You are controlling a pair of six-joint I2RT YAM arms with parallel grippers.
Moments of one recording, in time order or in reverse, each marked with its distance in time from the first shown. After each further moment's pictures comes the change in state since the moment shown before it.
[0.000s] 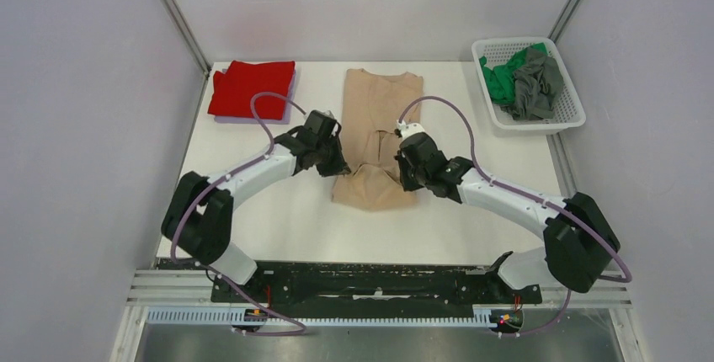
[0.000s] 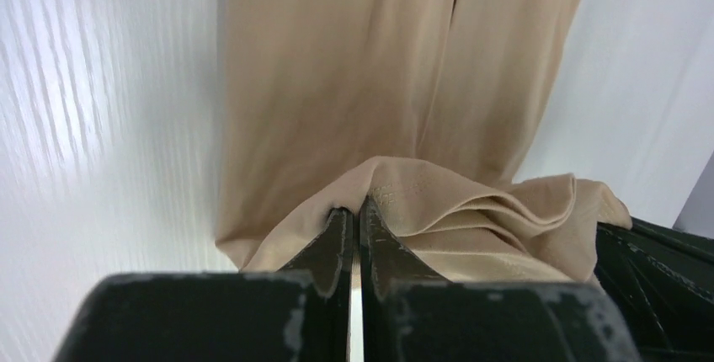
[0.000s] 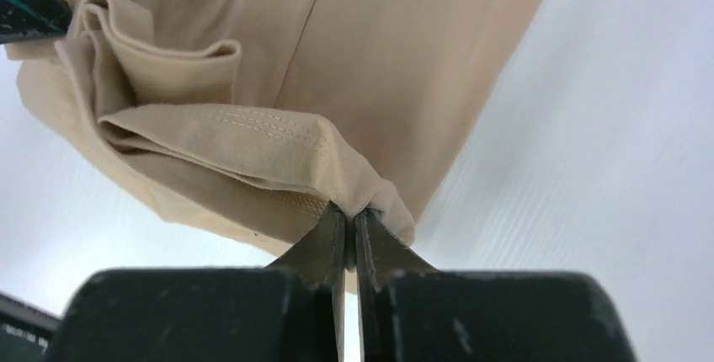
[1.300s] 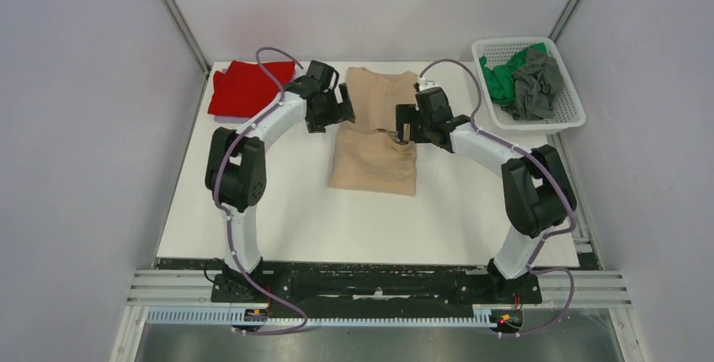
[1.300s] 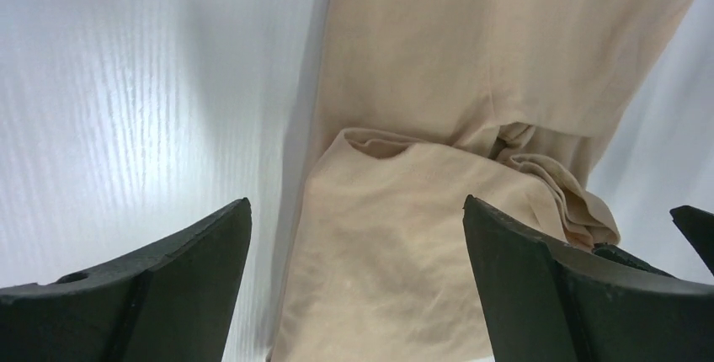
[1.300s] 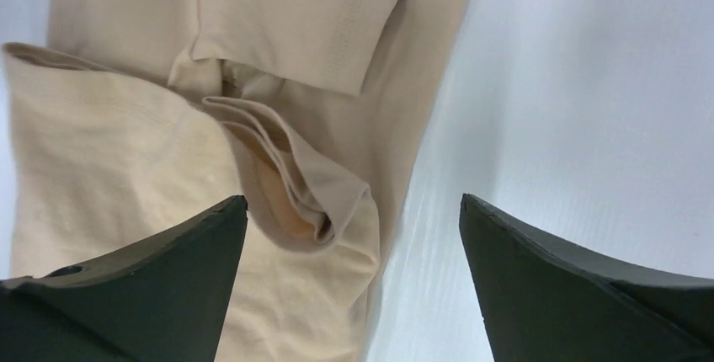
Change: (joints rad) left arm 0.184 0.522 0.668 -0.206 -0.061 0.175; right arm -0.336 0.433 0.345 0.139 -0.085 -0.045
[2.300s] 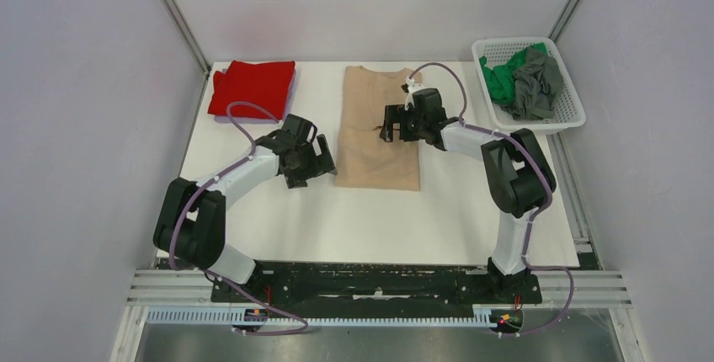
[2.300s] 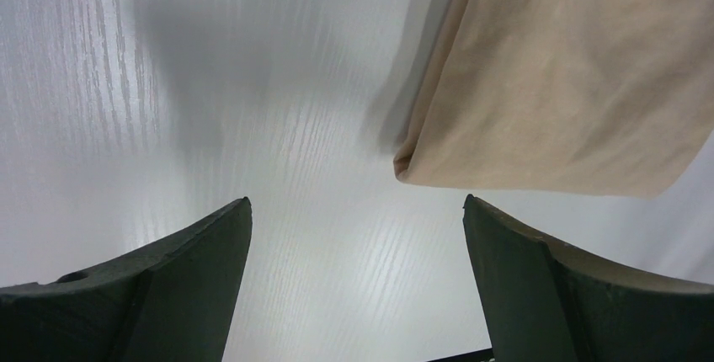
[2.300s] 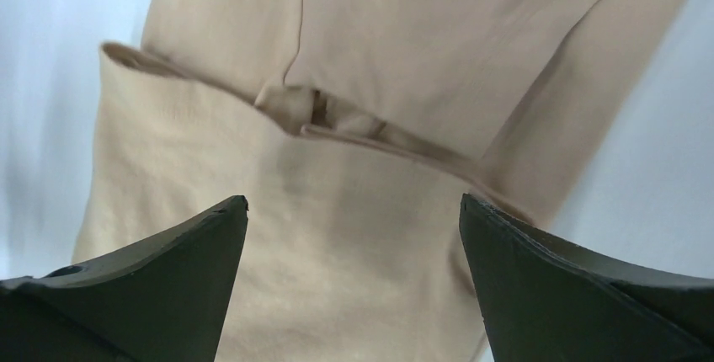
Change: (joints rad) left arm -0.008 -0.525 -0.710 0.093 0.027 -0.111; right arm -0.021 0.145 -0.015 0.251 -0.276 -0.028
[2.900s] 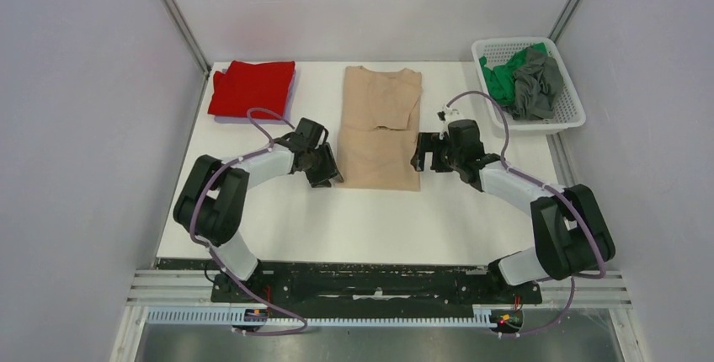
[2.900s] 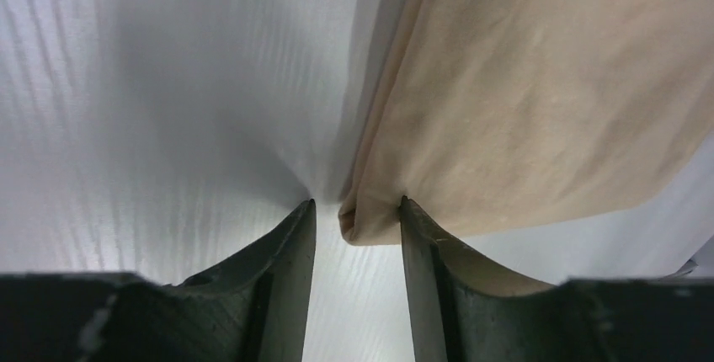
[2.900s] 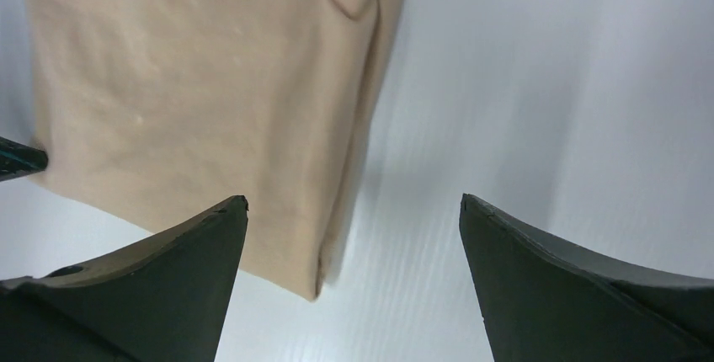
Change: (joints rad) left arm -0.027 0.168 0.000 0.163 0.105 -0.040; right arm -0.065 -0.476 -0.431 -0.032 0.068 0.002
